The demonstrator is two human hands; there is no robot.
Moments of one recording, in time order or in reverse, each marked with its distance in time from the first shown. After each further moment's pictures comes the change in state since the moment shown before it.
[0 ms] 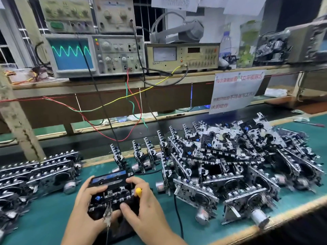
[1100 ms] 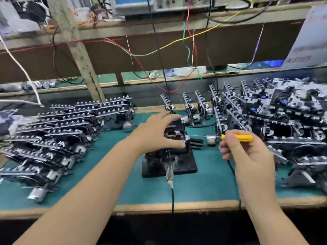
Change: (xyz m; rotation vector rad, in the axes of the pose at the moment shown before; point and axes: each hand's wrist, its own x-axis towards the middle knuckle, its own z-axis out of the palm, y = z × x) left_hand 0.059 0.059 -0.018 0.633 -0.577 0.029; right_hand -0.035 -0.034 -0.065 0.529 0.508 0.201
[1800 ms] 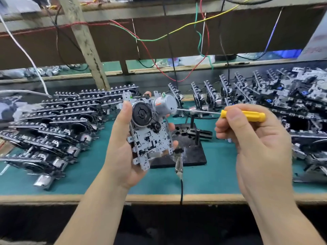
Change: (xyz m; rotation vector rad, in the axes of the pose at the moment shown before) left_hand -0.105 0.030 -0.006 -1.715 0.313 -0.001; right_hand -0.013 -0.045 0.043 0.219 -0.139 -0.131
